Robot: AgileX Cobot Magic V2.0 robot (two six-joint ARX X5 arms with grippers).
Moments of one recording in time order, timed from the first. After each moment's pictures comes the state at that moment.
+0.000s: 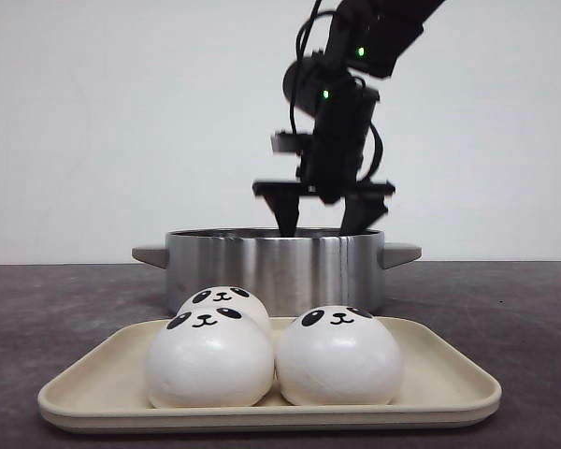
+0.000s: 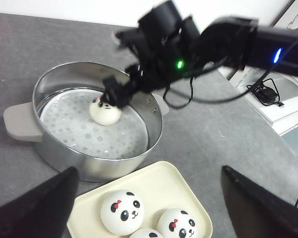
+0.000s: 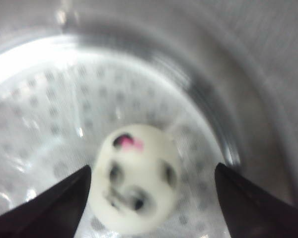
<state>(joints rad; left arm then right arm) -0.38 0.73 0.94 -0.57 0.37 -0.28 0.50 2.17 1.90 -0.68 0.07 0.20</state>
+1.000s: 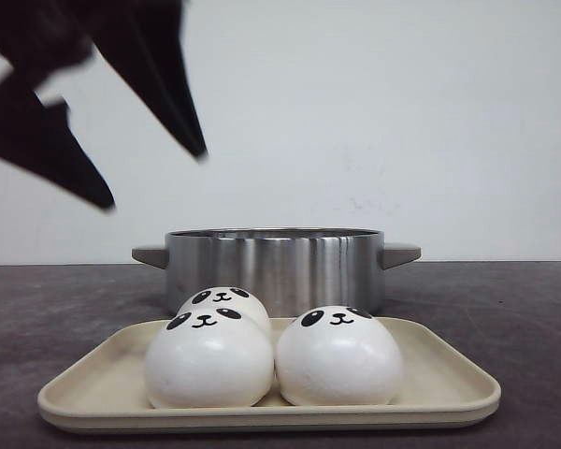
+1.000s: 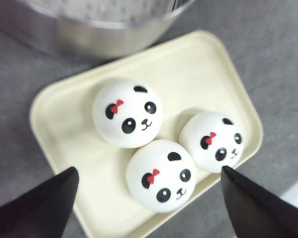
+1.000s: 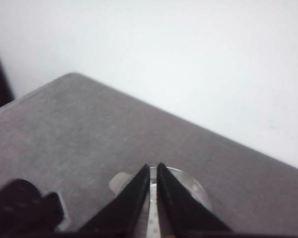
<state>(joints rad) -0.68 1.27 0.94 -0.61 0.19 -0.36 1.06 1.39 2.22 -1.13 0.48 0.15</state>
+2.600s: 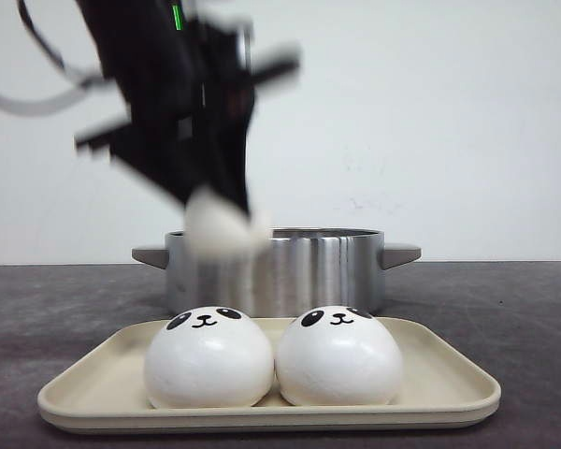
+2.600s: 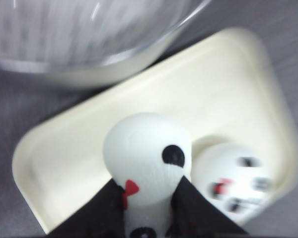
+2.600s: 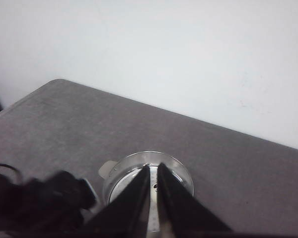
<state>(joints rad) -0.79 1.47 1.16 -0.66 0.02 -0.33 1.12 1.26 2.22 -1.30 0.60 0.27</state>
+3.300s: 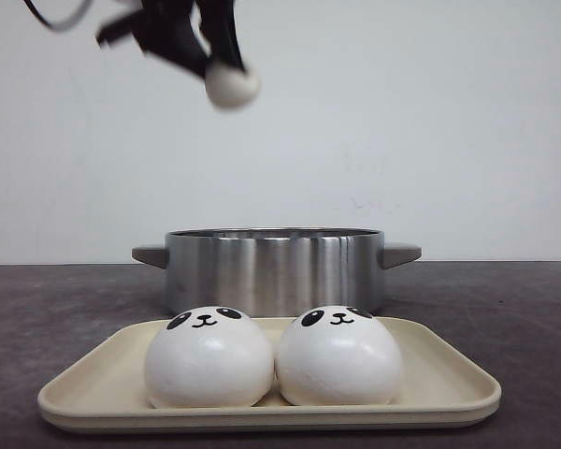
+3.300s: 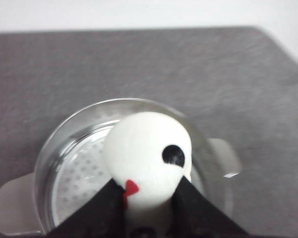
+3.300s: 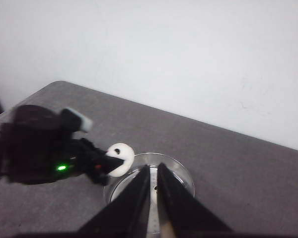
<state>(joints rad) -0.61 1.52 1.33 -0.33 -0.12 -0.31 1.12 1.26 2.22 -1.29 0.60 0.27</state>
